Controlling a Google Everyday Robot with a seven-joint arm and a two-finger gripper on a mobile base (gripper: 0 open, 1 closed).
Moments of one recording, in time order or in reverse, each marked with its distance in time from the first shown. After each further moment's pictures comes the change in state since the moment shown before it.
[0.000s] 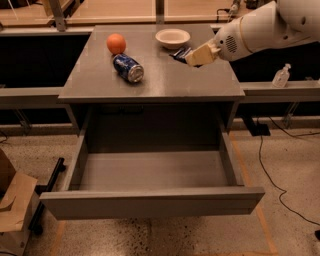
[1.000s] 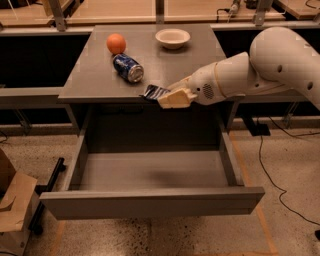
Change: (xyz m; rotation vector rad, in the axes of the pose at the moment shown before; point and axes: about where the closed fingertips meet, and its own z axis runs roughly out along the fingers) arm 0.055 0.109 0.049 -0.250 -0.033 -0.081
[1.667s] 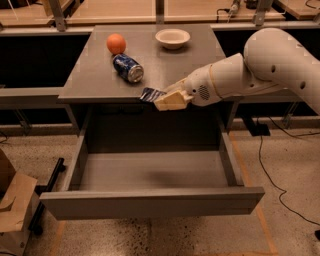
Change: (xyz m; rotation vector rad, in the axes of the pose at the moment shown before) arm 0.004 0.006 0.009 -0.029 0.017 -0.006
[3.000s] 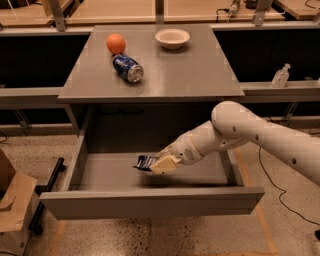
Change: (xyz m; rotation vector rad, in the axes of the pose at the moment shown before) arm 0.173 0.038 0.108 -0.229 0.192 0.101
